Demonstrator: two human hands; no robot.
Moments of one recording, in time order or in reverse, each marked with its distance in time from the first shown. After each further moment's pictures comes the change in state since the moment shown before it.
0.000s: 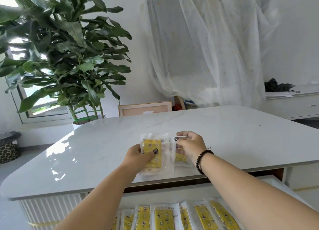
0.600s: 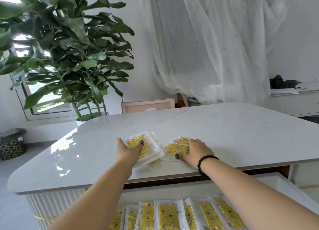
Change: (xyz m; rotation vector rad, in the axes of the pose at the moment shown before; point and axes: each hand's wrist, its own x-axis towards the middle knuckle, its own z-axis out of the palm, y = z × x) left_hand 0.009 -0.004 -0.019 -0.166 0.305 -0.102; right_hand 0.000 0.022 -0.011 -1.274 -0.044 -0.104
